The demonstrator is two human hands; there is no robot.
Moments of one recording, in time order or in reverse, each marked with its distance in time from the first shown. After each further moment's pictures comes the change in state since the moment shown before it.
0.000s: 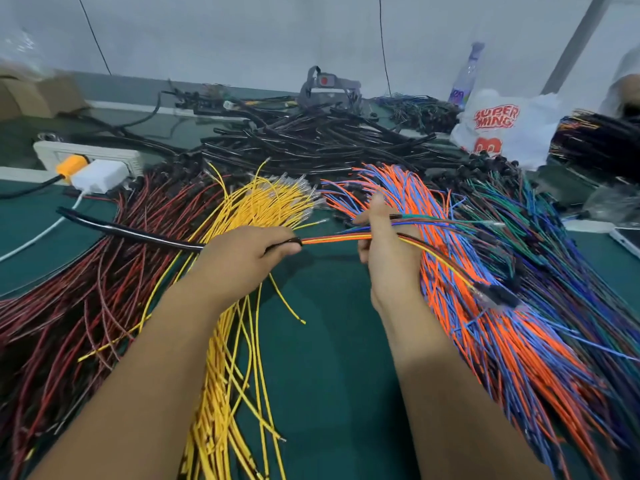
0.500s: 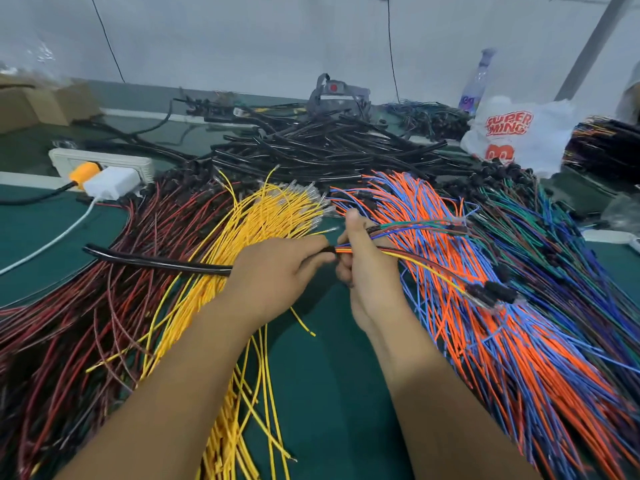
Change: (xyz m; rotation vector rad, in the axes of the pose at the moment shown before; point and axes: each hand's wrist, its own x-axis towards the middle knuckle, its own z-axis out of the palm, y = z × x) left_hand 0.002 0.022 0.015 0.050 0.155 0.127; right_hand -0.012 0.010 0.026 0.230 -0.188 0.187
